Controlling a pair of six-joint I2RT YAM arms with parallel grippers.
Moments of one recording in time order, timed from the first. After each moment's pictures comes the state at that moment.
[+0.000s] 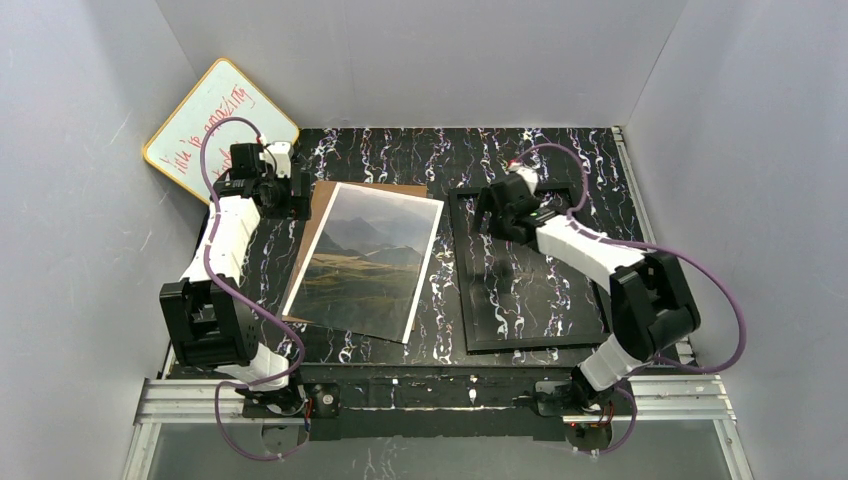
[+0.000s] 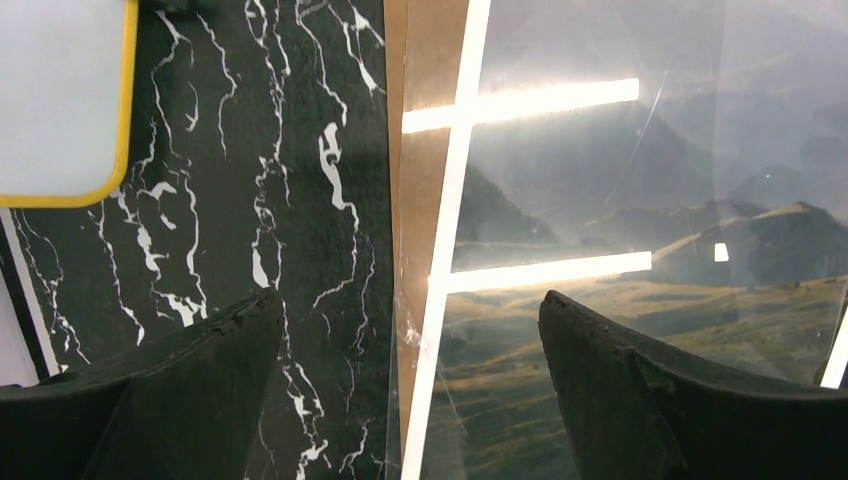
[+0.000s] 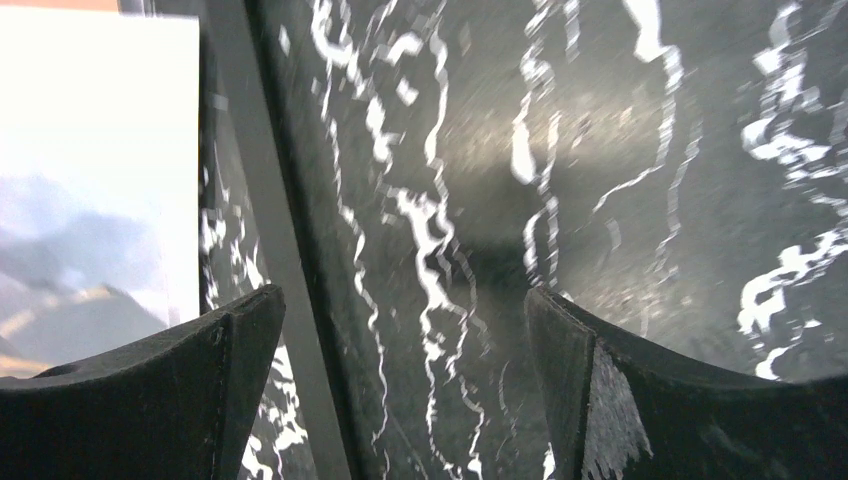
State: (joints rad) left arm 0.09 1.52 1.26 -0.65 0.14 0.15; right arm 0.53 1.58 1.05 -0.32 0.25 0.61
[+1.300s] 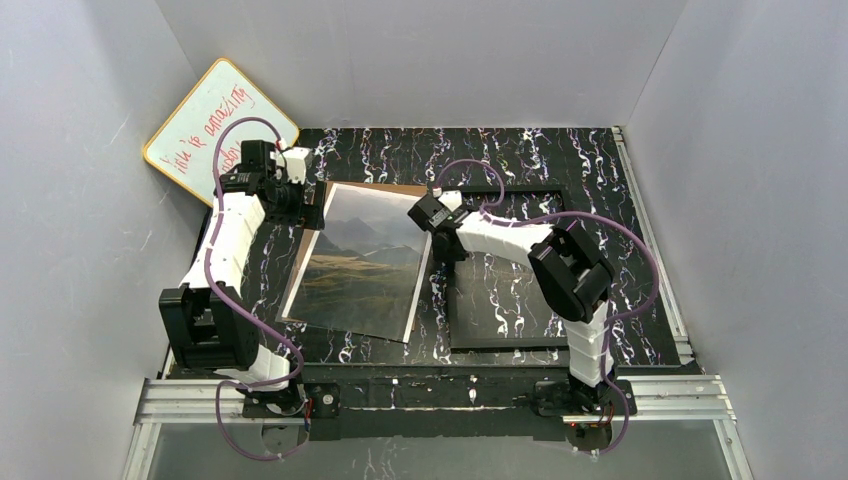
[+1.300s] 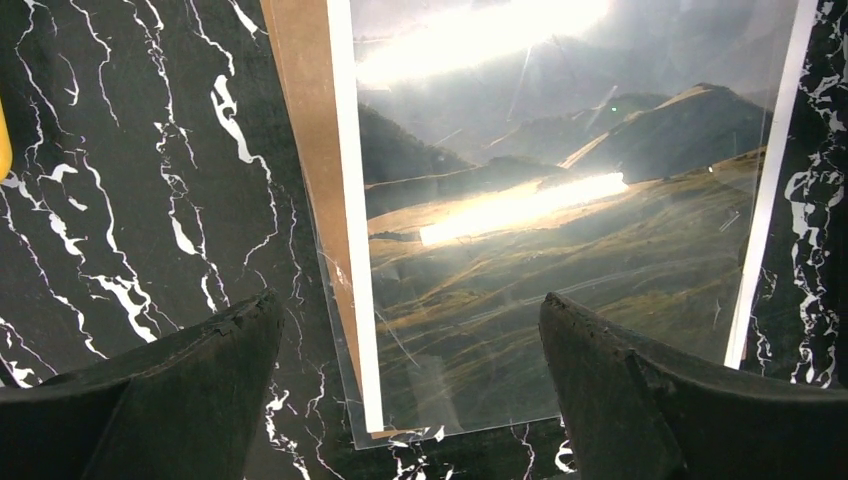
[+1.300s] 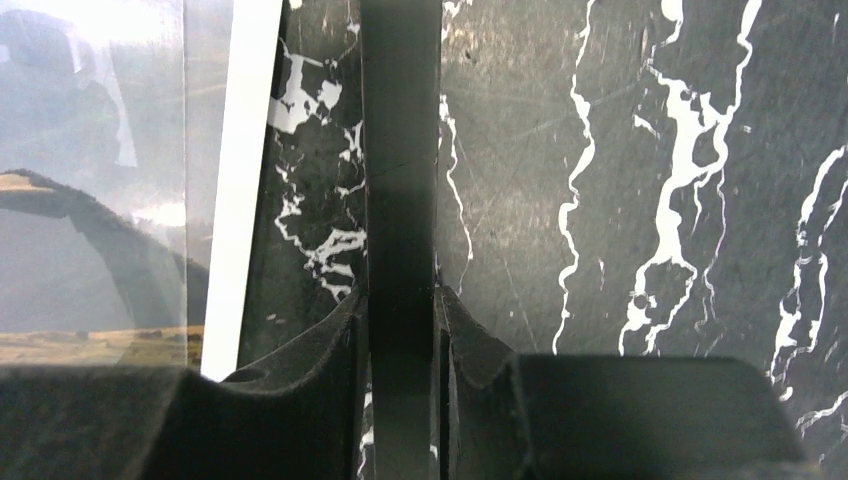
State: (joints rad) left arm 0.03 1.50 1.33 -0.87 0.21 0.21; right arm 0.84 1.99 1.41 -0.61 0.40 0.67
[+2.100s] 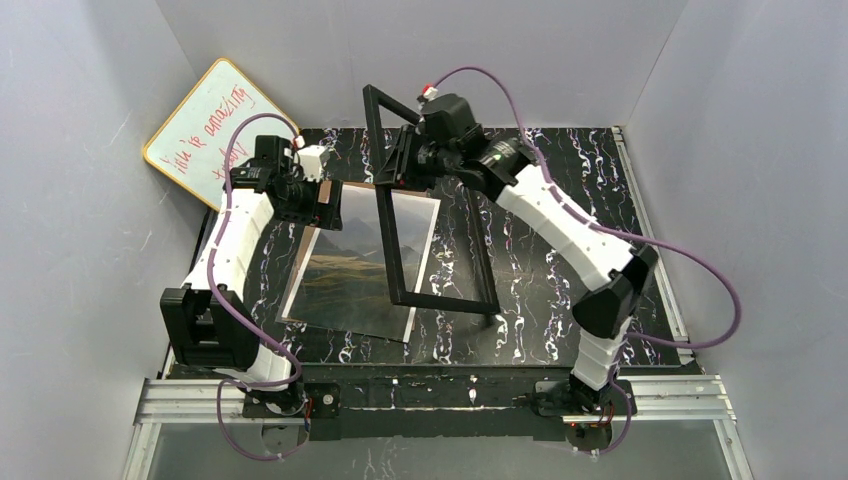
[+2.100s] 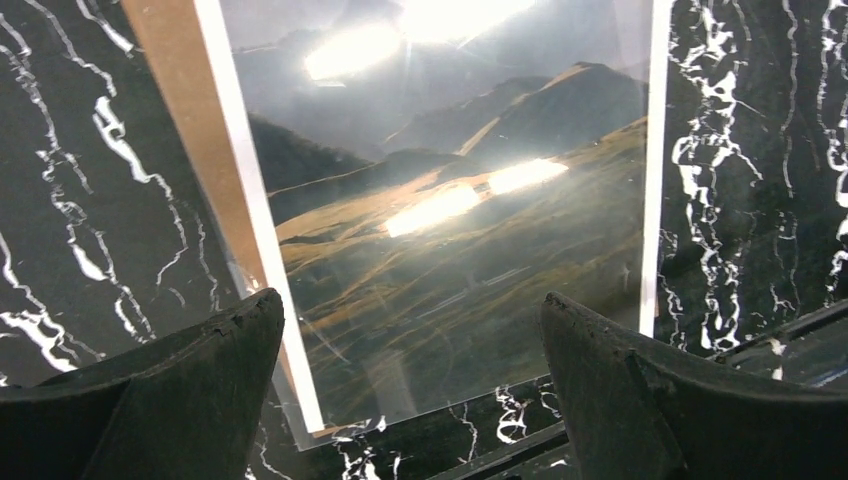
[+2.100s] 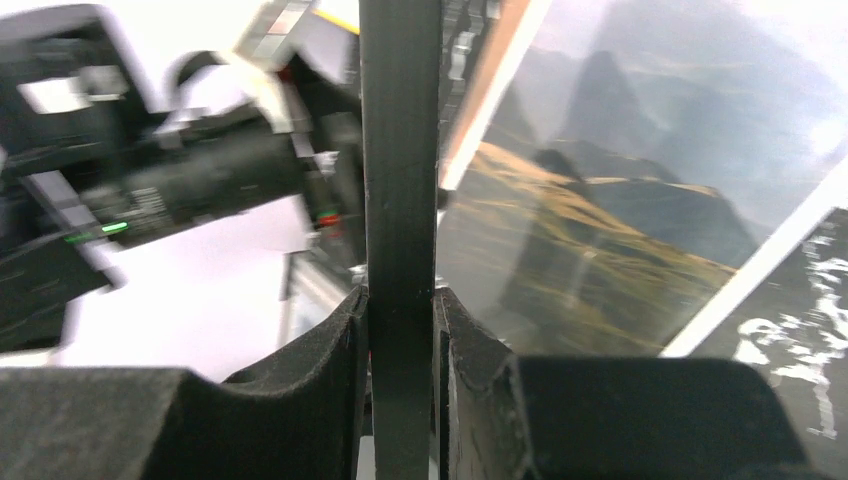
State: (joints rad) left arm -0.05 1.50 1.39 -0.95 0.29 0.17; right arm 0.84 1.86 2.08 -0.80 -0.13 0.82
